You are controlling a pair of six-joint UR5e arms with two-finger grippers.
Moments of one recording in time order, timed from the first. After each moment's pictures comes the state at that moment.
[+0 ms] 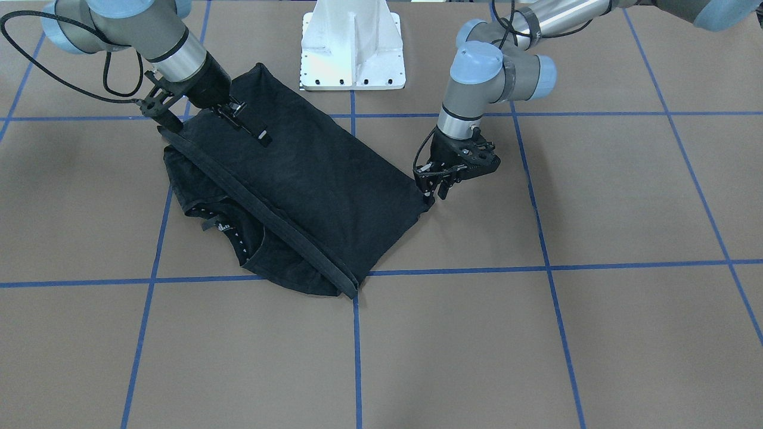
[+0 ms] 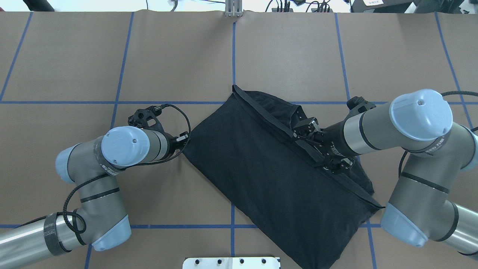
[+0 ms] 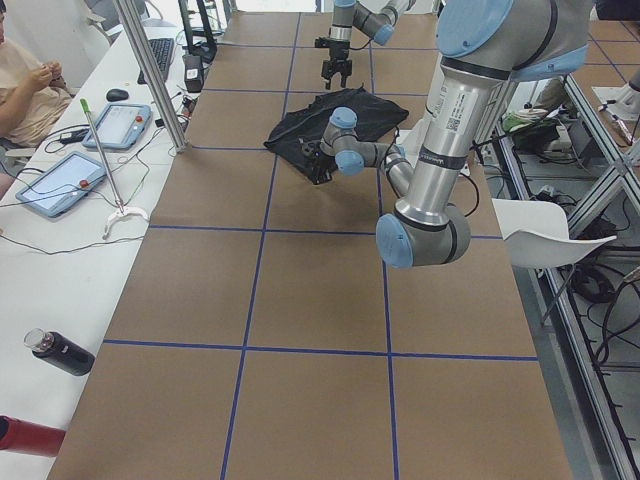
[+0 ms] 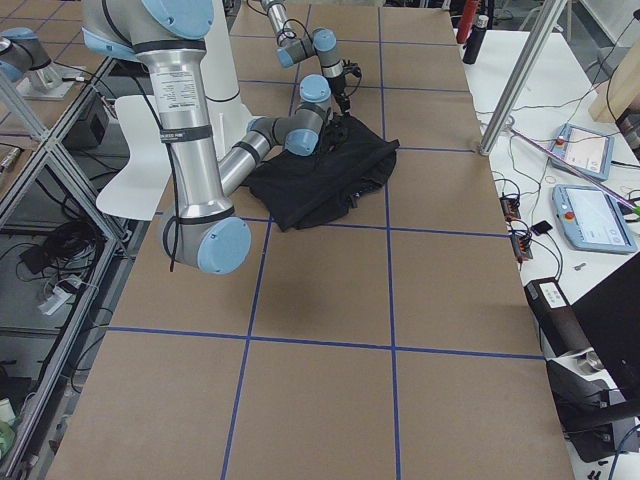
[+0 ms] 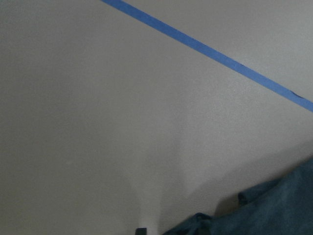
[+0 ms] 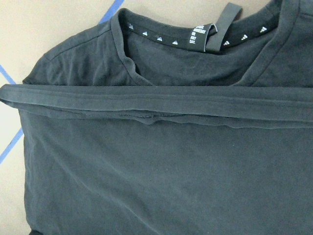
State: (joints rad) left arm -0.45 -2.00 -1.69 -1.98 -1.61 -1.70; right arm 0.59 -1.35 2.03 -1.15 2.01 2.03
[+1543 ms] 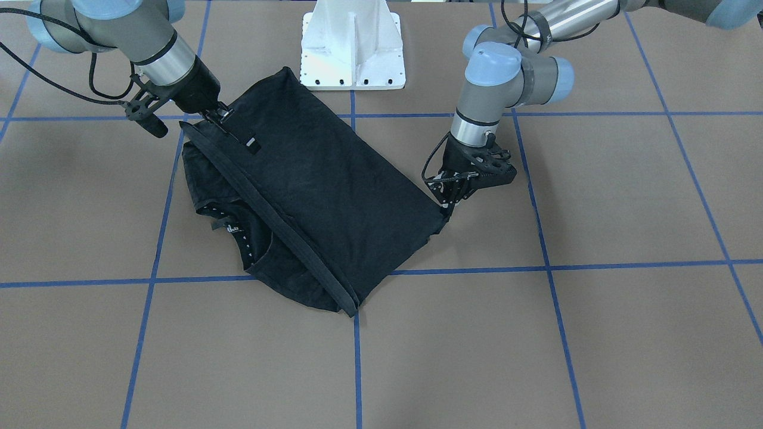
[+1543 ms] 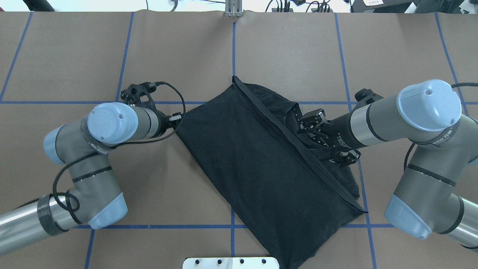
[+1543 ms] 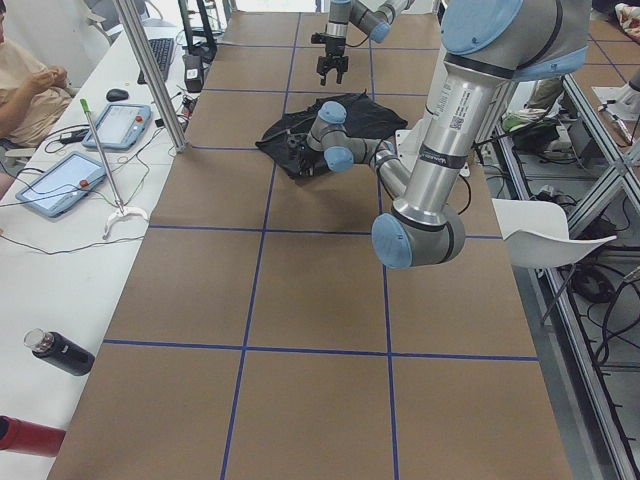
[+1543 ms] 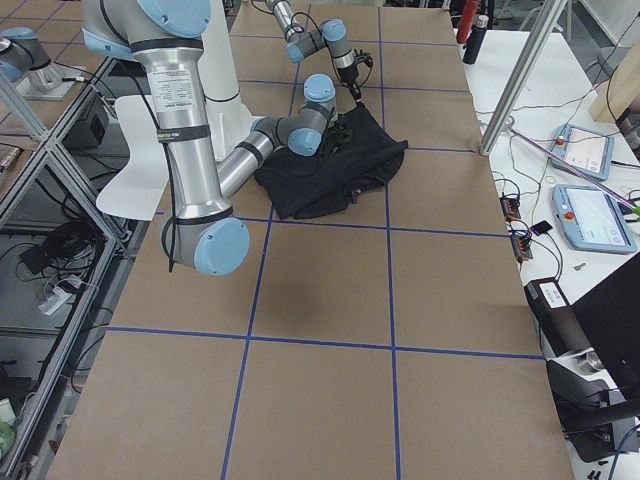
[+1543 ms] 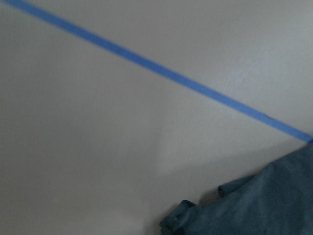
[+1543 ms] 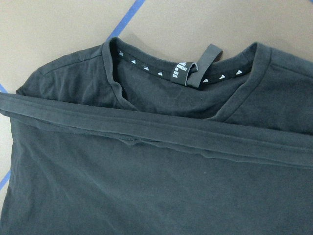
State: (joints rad) left arm -0.56 -2.02 -1.70 -1.99 -1.61 -1.52; right arm 0.64 -1.35 2.04 -1.18 2.02 2.03
